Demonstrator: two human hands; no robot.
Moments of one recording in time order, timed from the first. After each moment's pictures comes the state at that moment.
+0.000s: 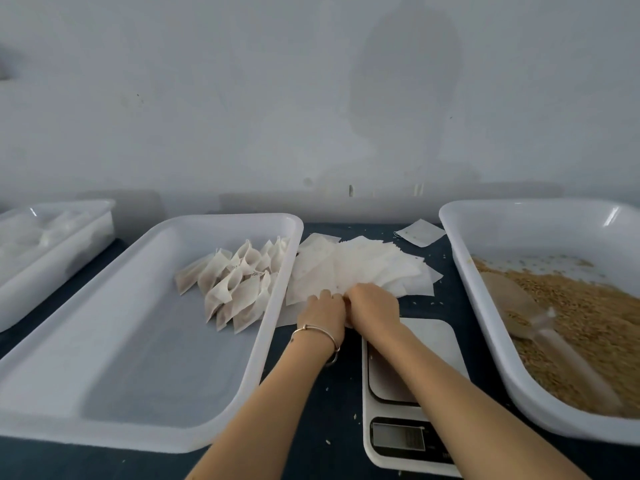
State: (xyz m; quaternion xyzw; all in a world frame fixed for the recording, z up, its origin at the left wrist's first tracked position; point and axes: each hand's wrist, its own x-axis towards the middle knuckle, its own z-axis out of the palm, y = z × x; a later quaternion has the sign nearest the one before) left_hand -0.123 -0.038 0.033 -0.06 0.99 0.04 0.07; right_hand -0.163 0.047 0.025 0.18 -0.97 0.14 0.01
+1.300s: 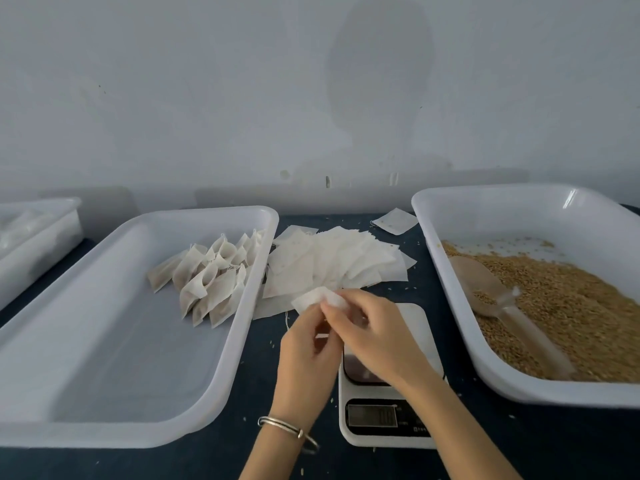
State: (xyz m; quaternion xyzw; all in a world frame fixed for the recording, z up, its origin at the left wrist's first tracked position) left_hand -0.025 0.000 0.050 -0.03 0.80 0.57 -0.19; right_hand -0.072 0.105 0.058 0.23 -0.79 0.57 0.01
